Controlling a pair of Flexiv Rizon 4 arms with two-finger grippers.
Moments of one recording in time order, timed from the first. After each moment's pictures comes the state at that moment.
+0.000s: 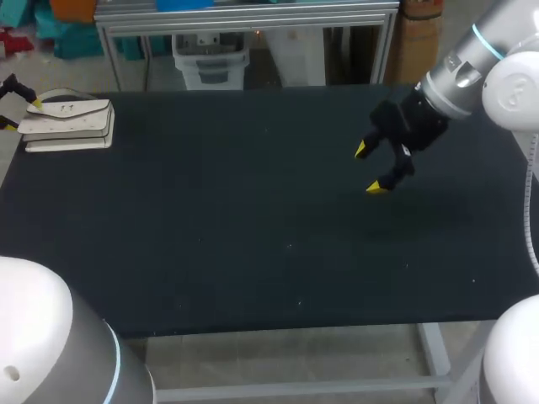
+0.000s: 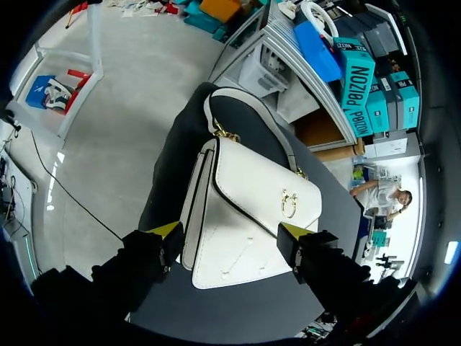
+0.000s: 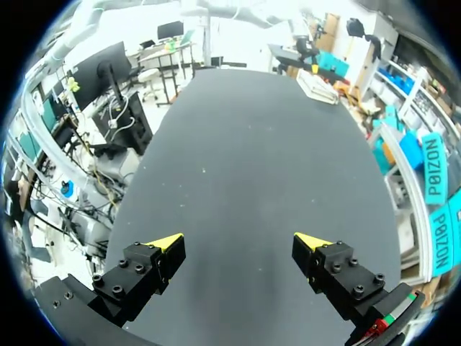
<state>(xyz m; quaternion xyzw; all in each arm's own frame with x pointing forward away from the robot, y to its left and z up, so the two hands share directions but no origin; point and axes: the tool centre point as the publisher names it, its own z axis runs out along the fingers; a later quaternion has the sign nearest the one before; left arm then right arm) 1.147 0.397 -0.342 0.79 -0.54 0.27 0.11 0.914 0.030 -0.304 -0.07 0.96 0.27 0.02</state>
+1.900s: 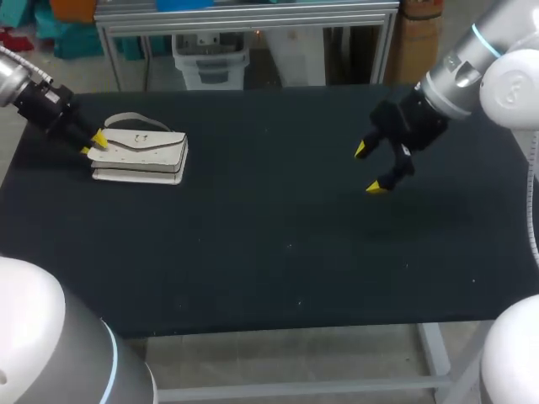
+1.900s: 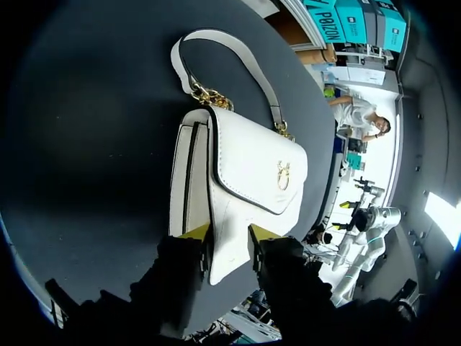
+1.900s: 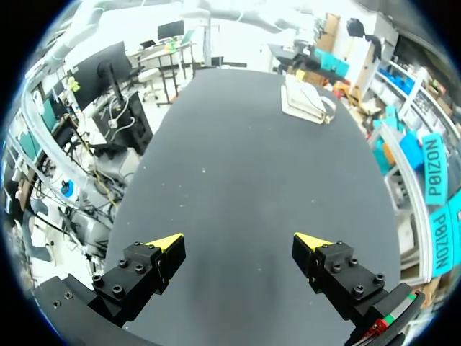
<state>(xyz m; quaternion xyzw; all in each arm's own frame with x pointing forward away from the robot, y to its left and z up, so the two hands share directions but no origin) 1.044 0.214 -0.347 0.67 -0.63 0.21 0.33 0.914 0.030 -0.304 -0.07 0.96 0.27 0.02</state>
